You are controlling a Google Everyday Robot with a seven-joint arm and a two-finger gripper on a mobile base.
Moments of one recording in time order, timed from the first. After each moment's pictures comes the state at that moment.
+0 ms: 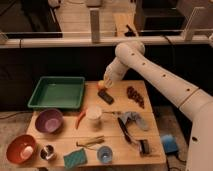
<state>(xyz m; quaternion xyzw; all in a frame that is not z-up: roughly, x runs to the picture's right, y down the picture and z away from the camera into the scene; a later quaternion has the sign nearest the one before) 0.011 -0.038 0.779 -0.15 -0.27 -0.33 0.89</state>
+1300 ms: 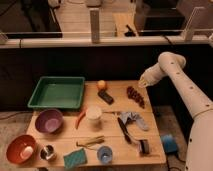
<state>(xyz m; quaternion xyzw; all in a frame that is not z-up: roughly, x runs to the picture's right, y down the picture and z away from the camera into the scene) 0.236 -0.034 0.888 -0.16 -0.21 -0.13 0.96</state>
